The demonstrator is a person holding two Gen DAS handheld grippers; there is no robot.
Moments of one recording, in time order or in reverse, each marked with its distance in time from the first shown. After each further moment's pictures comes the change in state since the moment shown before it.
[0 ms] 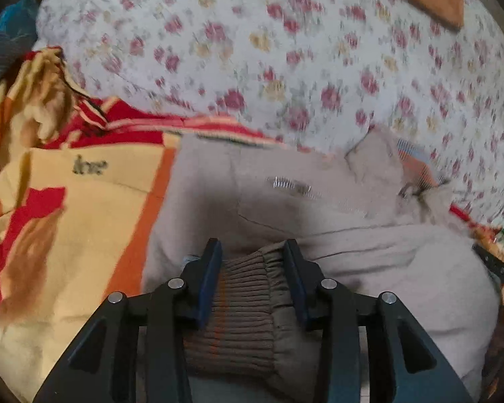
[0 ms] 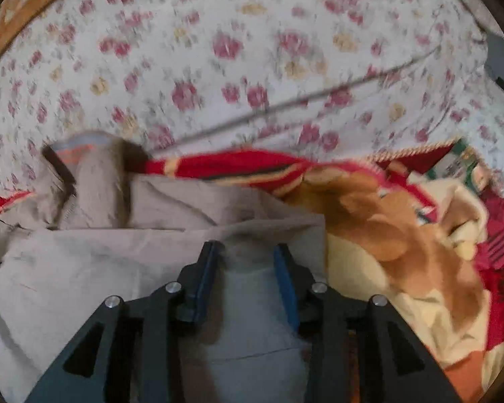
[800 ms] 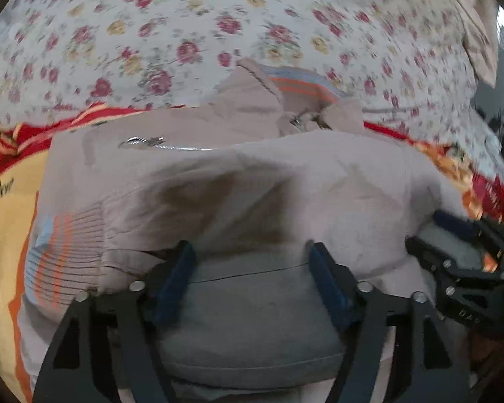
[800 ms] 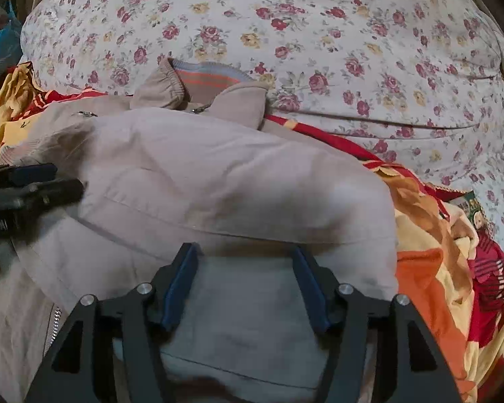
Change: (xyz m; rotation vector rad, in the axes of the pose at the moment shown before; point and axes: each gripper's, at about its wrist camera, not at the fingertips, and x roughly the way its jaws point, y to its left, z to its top) left arm 0.010 -0.077 -0.042 0.303 0.137 -0.192; right arm -0.035 0.098 -0.064 -0.357 0.029 0.025
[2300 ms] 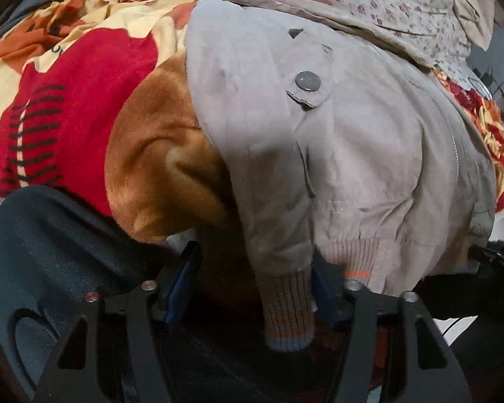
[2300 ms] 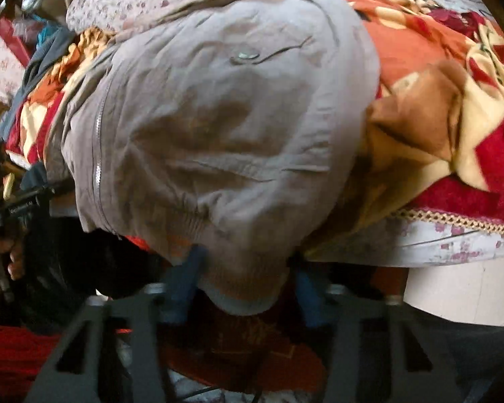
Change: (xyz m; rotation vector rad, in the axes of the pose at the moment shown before) left arm -0.166 0.020 -0.302 -0.155 0.145 0.067; right arm -0.179 -0.004 -0.320 0.211 0.243 0.355
